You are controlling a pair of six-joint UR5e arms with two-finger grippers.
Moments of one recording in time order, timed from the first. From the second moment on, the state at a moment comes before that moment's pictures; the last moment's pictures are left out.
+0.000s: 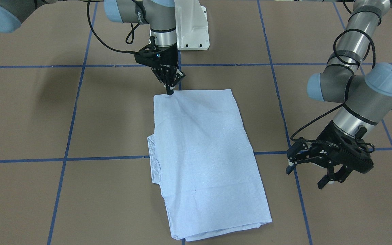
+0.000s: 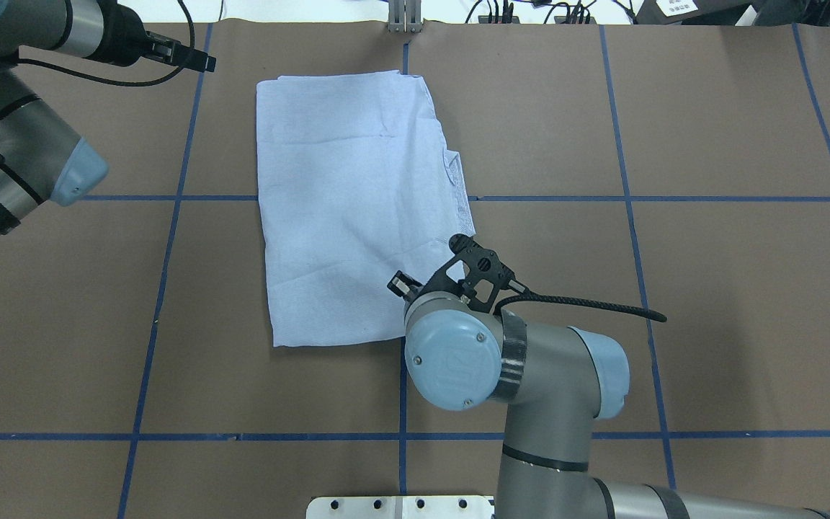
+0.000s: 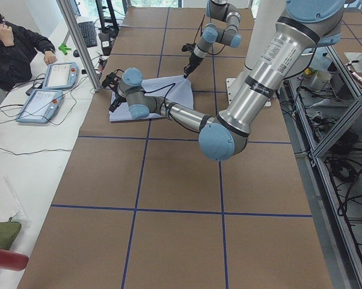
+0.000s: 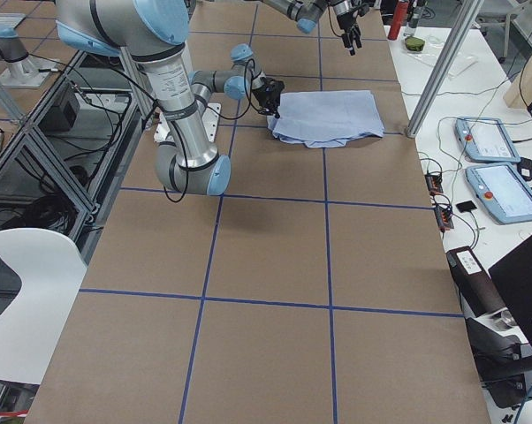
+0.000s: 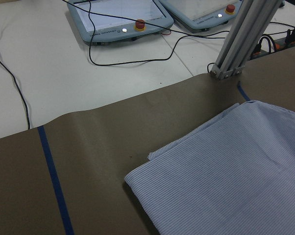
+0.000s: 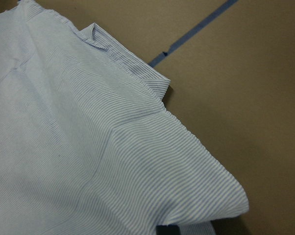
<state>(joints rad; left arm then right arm) -1.03 -2.13 -1.32 -2.47 -2.04 -0.69 0.25 -0.95 1.85 -1.60 1.29 2.03</state>
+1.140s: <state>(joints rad) -0.61 -1.76 -1.90 -2.36 -1.80 -1.16 0.35 -1.05 1.91 -1.46 1.34 1.82</state>
